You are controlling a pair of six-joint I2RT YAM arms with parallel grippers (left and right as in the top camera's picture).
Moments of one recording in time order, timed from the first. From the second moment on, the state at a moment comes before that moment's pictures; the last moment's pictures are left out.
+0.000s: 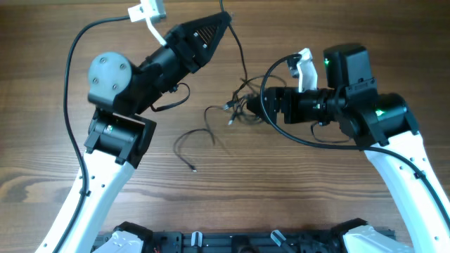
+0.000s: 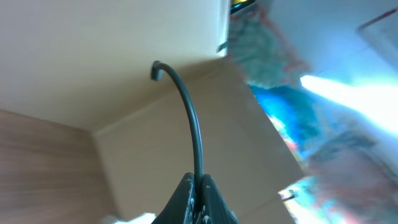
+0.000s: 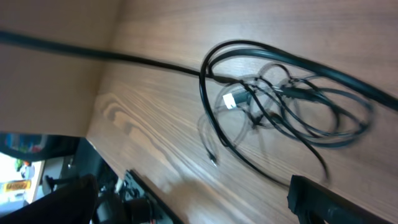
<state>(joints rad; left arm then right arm) -0.36 1.22 1.17 0.35 0.54 -1.27 0.32 1.31 1.32 -0.88 -0.63 0.35</state>
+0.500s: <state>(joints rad) -0.36 1.23 1.17 0.55 0.51 -1.67 0.38 1.49 1.32 -0.82 -0.53 0.33</state>
